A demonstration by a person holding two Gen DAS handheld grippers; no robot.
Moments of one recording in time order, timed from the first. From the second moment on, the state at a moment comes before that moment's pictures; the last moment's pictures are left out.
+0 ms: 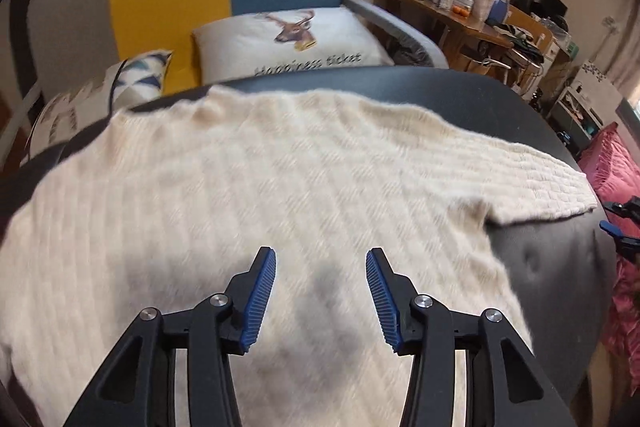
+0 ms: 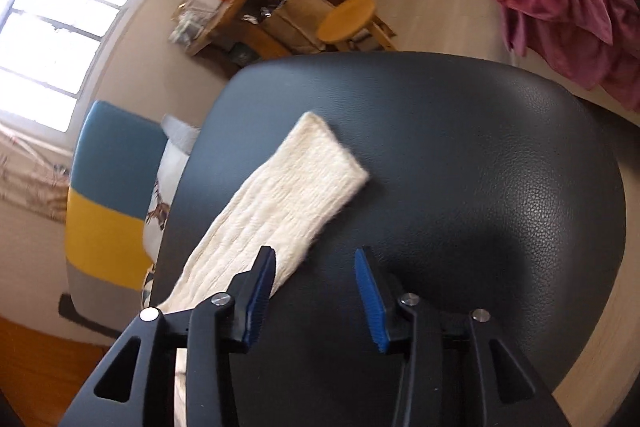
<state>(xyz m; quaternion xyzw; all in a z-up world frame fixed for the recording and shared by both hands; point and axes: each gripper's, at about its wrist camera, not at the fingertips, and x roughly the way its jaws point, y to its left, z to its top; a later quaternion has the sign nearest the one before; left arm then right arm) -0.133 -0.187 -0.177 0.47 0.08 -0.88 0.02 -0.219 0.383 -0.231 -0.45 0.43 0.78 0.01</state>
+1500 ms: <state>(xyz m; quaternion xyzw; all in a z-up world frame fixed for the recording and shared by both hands) -0.076 -0.207 -0.199 0.50 0.10 -0.86 0.04 -0.272 0.364 -0.249 -0.39 0.48 0.79 -0.03</state>
